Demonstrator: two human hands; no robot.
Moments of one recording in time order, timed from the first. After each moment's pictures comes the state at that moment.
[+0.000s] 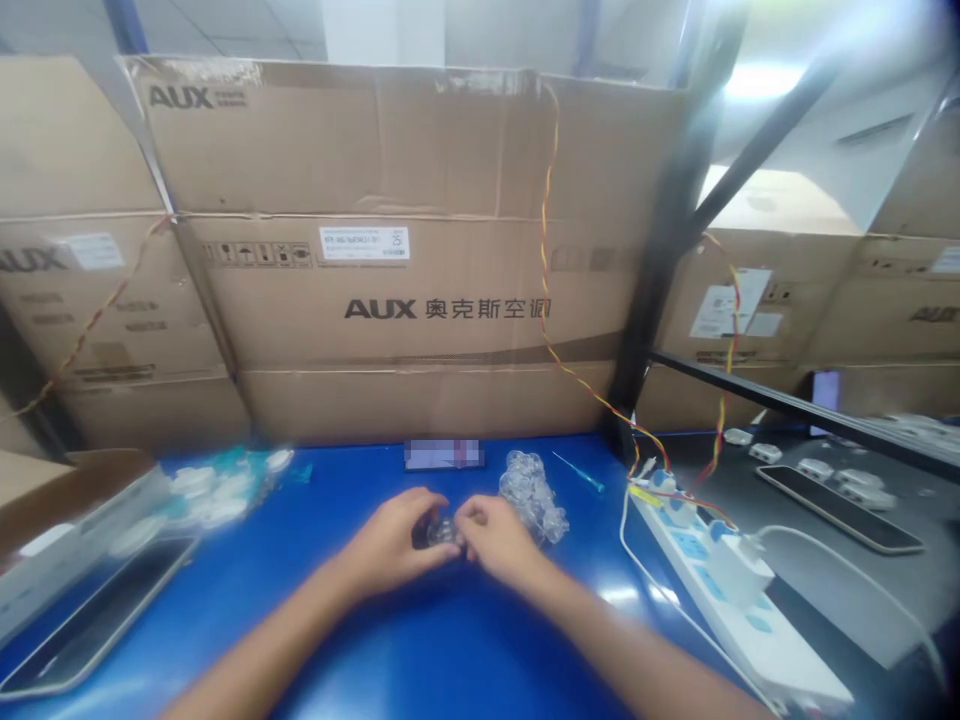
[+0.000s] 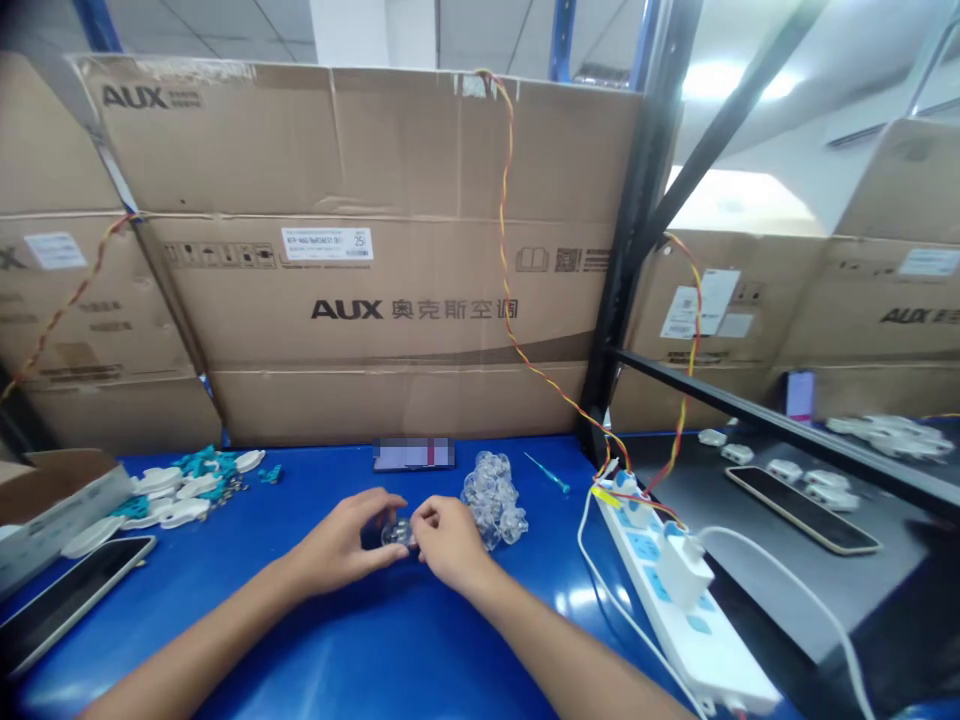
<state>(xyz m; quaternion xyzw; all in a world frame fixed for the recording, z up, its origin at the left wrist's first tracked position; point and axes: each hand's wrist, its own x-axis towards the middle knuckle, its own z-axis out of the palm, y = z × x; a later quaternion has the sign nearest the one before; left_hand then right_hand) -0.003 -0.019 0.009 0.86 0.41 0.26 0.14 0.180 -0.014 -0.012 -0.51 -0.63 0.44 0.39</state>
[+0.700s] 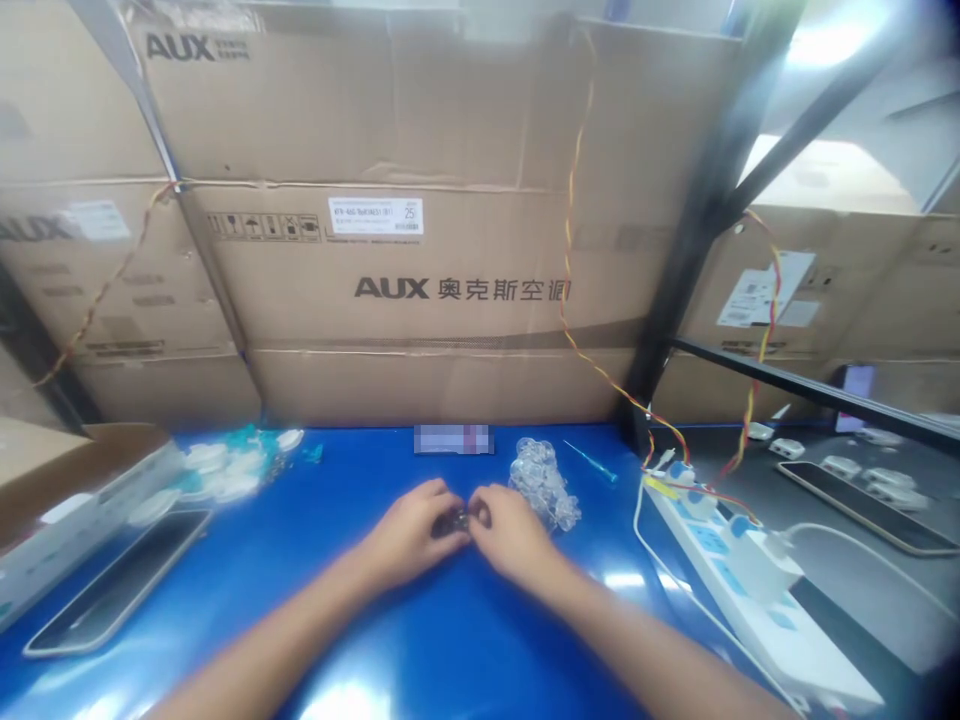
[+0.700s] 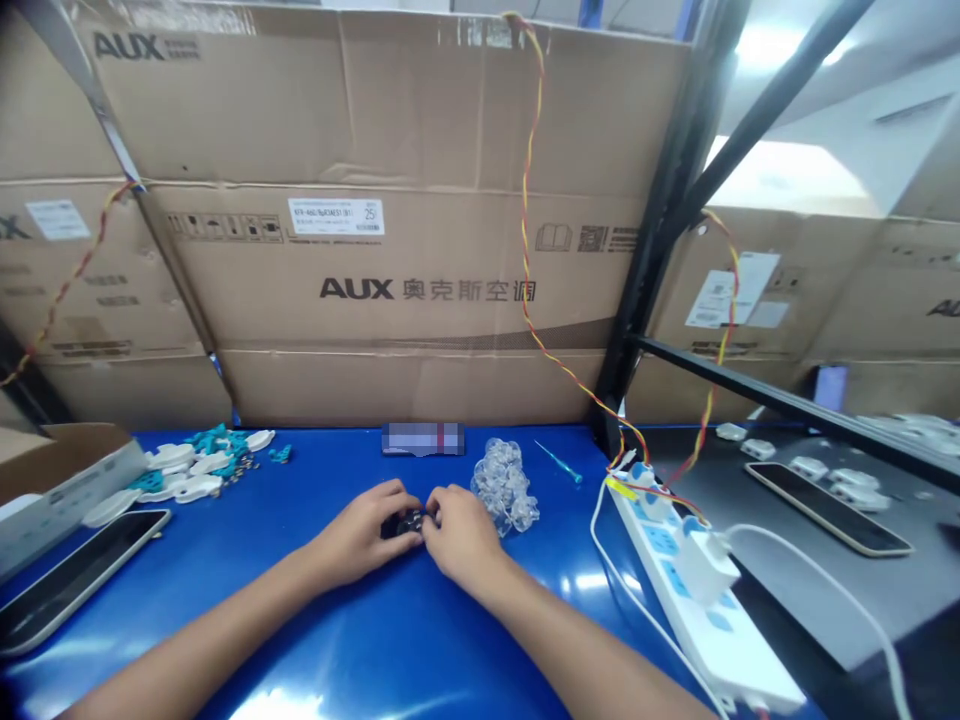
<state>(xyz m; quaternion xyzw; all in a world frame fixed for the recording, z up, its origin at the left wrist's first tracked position) 0.005 -0.020 -0.006 0.87 0.40 0.25 0.14 0.186 -0.018 -0.016 -0.55 -0.78 0.12 0.27</state>
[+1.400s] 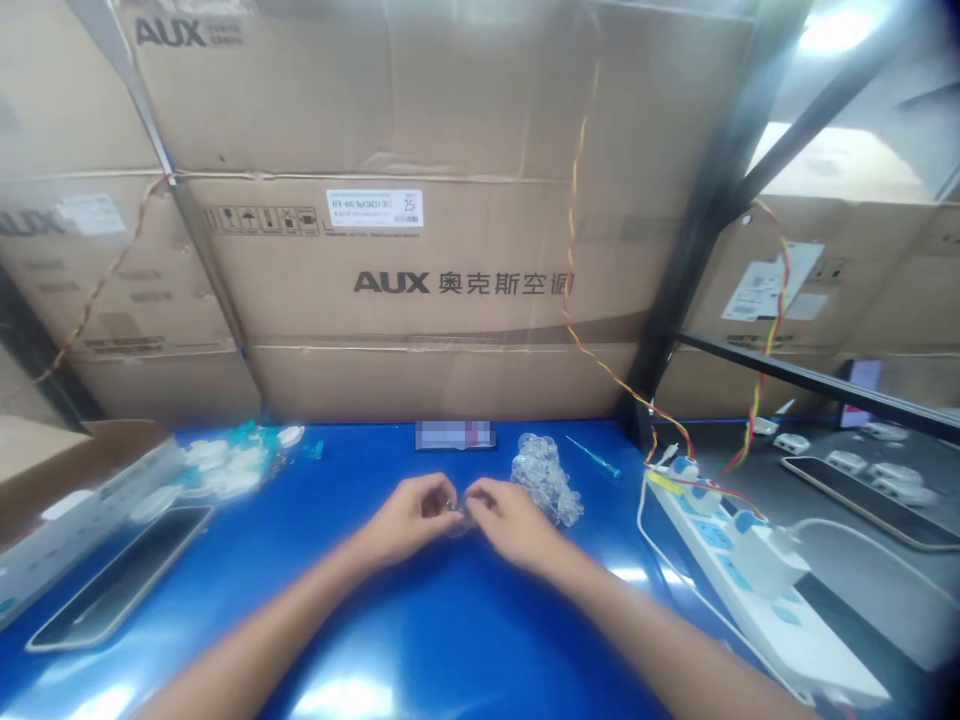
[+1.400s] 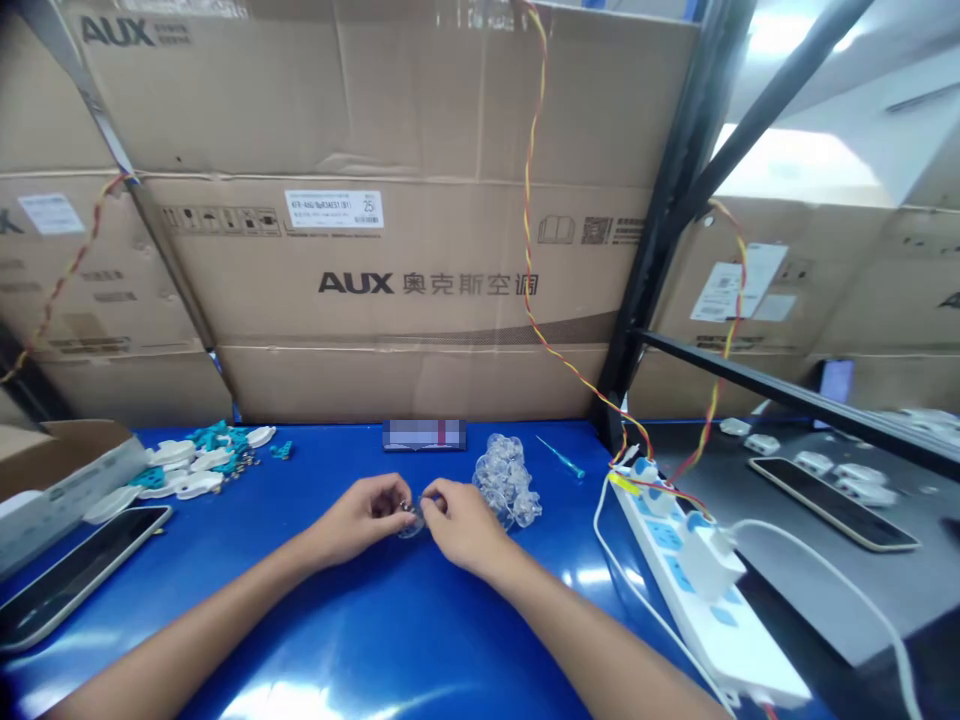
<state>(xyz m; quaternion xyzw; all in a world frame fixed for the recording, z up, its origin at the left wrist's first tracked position) -0.001 -0.006 -0.016 0.77 0.42 0.32 0.37 0.191 -0.016 -0.005 -0.49 -0.76 0.31 0.30</state>
